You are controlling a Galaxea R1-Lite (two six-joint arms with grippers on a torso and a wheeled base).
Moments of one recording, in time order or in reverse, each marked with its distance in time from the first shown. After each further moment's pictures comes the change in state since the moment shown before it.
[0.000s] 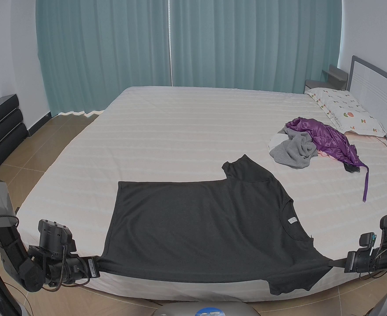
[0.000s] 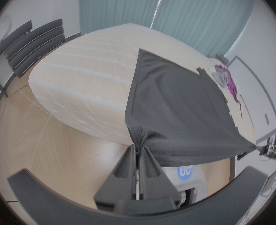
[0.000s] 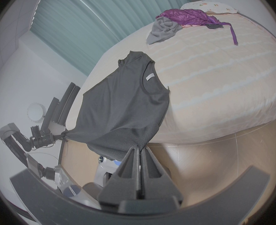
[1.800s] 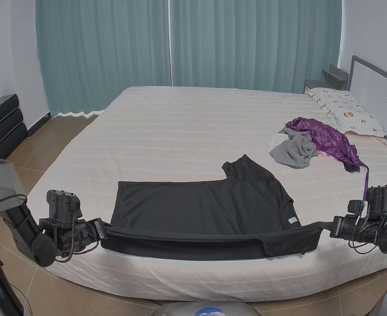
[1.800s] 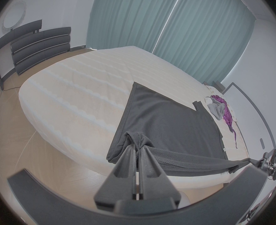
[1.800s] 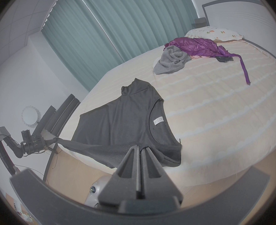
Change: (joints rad) left arm 0.016 0.064 -0.293 0.007 0.028 -0.093; right arm 0.207 0.109 -0.234 -0.214 -0.201 0.207
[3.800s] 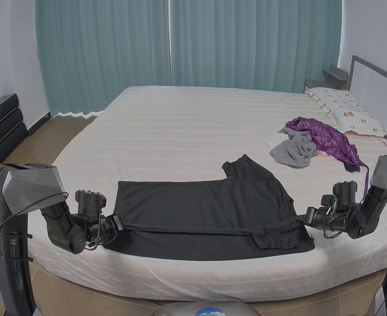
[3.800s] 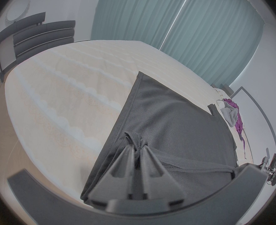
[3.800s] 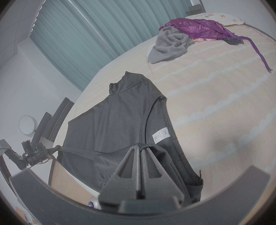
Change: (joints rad) left arm -0.003 0.344 -0.317 -0.003 0.028 -0.060; right arm 0.077 0.378 -0.361 0.011 -0.053 0.122
